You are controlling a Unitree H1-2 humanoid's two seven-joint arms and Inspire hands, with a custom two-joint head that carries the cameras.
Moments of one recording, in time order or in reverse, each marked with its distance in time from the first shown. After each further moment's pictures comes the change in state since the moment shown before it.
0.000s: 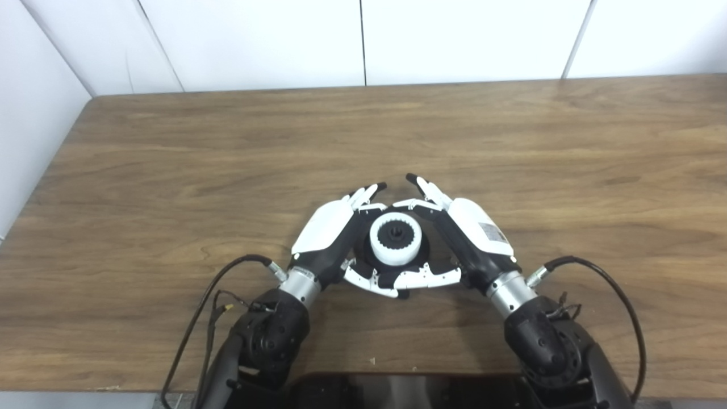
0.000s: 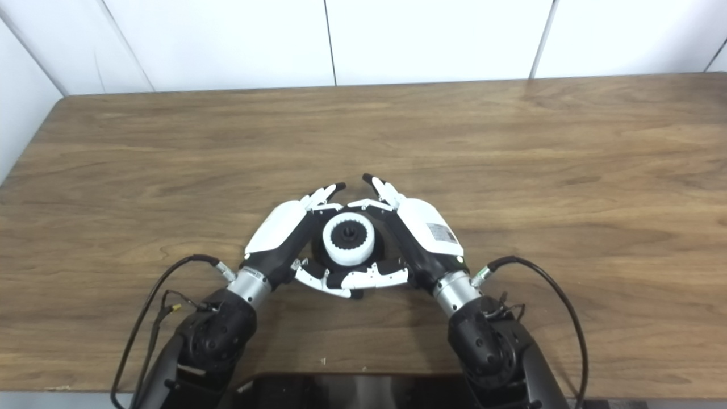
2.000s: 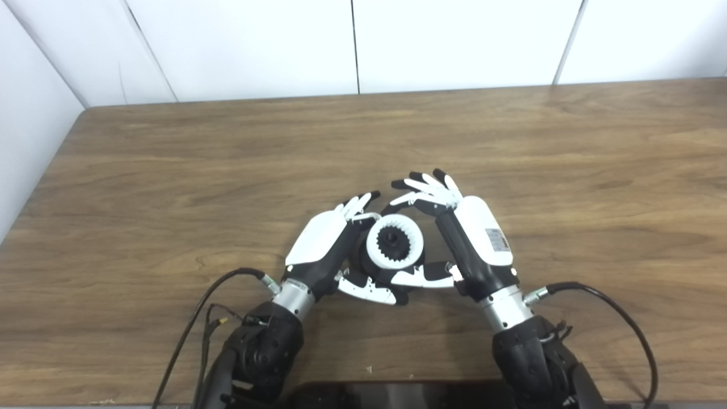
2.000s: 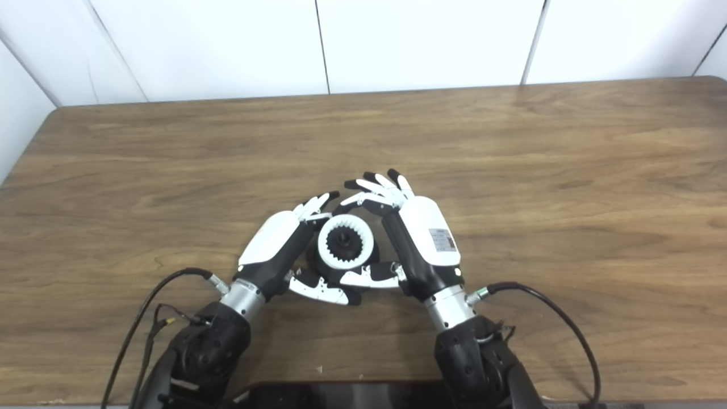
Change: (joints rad) left arm 0.007 0.000 0.001 0.009 0.001 -0.035 0.016; right arm 0.057 0.044 0.006 0.027 -0.014 -0.163 -0.281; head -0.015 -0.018
